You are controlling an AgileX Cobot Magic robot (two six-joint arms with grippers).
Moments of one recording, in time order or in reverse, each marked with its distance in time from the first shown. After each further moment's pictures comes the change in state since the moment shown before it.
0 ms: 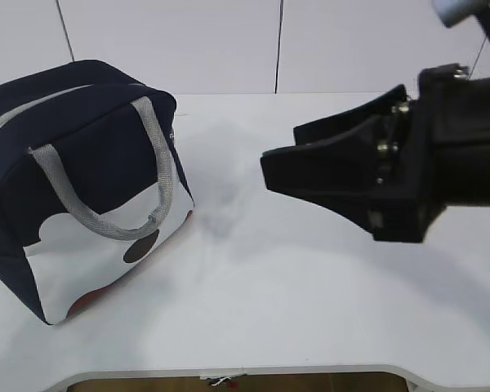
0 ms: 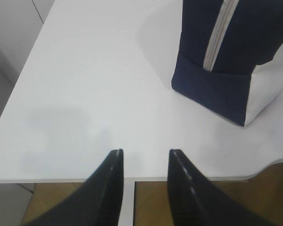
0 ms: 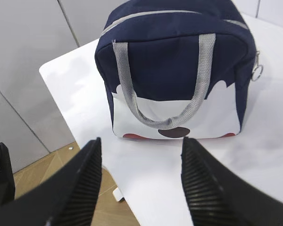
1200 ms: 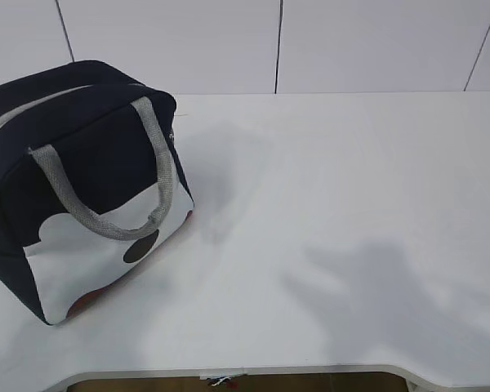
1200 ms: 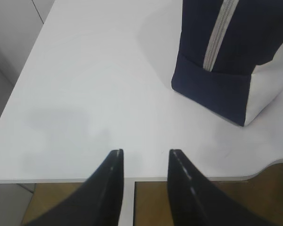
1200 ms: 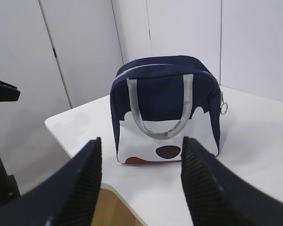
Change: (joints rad) left arm 0.000 0.000 0.000 0.002 0.000 0.000; right arm 0.000 -0.730 0.408 0.000 0.104 0.098
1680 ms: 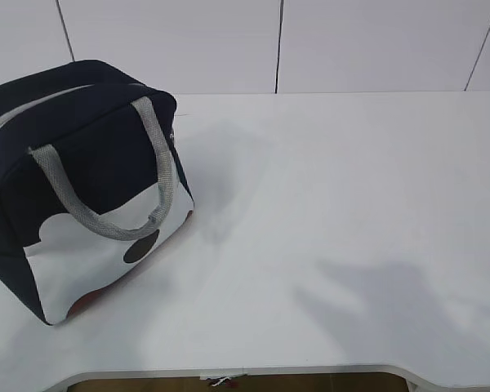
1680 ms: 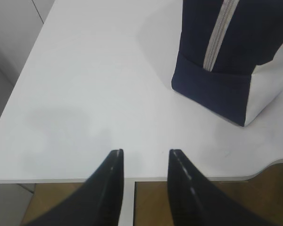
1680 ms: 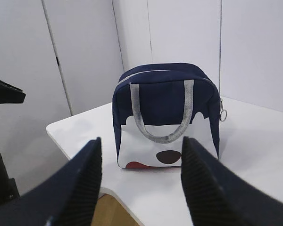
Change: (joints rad) left arm 0.000 0.000 0.000 0.000 0.000 0.000; right arm 0.000 -0.113 0.056 0.000 0.002 0.000
